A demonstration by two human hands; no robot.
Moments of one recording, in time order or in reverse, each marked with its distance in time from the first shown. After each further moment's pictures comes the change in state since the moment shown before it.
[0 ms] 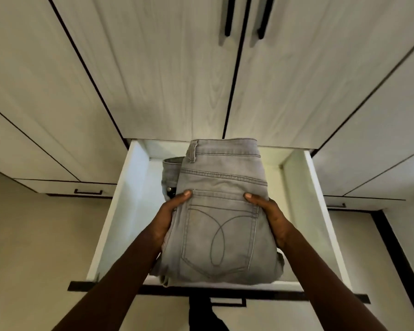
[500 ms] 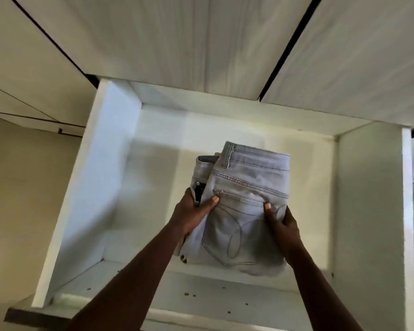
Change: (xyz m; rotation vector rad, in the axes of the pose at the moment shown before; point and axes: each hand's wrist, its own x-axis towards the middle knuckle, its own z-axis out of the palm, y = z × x) left_hand 0.234 -0.133 -0.083 0.755 0.217 -0.072; right_hand 0.170 0.148 -0.069 -0.514 0.250 0.127
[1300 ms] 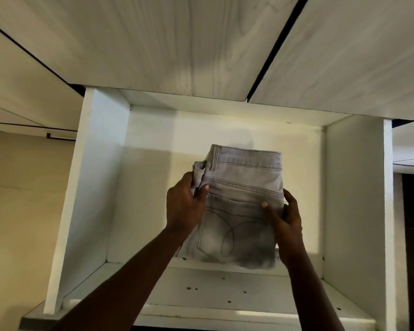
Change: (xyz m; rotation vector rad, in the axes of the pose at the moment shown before) left_hand -0.035 0.068 -0.010 0.288 0.420 0.453; right_hand -0.041 -0.045 -0.004 0.228 0.100 0.019
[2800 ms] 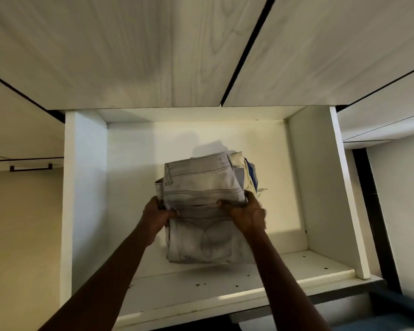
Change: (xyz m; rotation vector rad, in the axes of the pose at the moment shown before) left_hand 0.018 -0.082 -0.038 -0.373 -0.494 -0.661; right_hand -0.035 -0.033 0.074 -0.514 0.170 0.189
